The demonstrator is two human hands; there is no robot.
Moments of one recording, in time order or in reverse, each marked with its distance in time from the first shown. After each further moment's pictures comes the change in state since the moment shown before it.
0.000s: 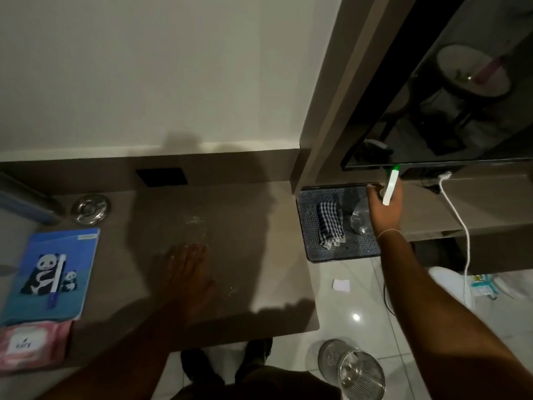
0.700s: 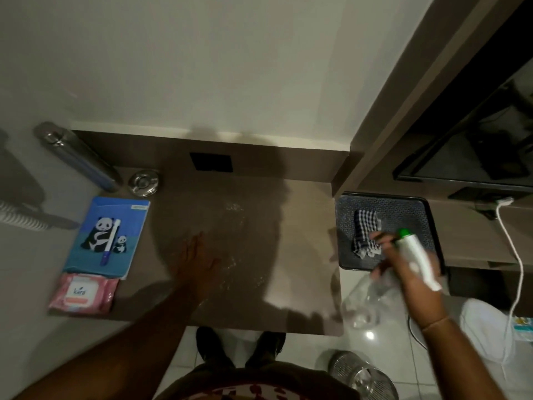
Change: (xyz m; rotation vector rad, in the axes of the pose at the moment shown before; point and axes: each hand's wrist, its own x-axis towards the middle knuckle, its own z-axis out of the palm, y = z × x) left_hand -0.022 -0.039 -0.011 -0.447 0.028 -0.401; right_hand -0.159 -0.062 -0.035 0.097 -0.492 -0.114
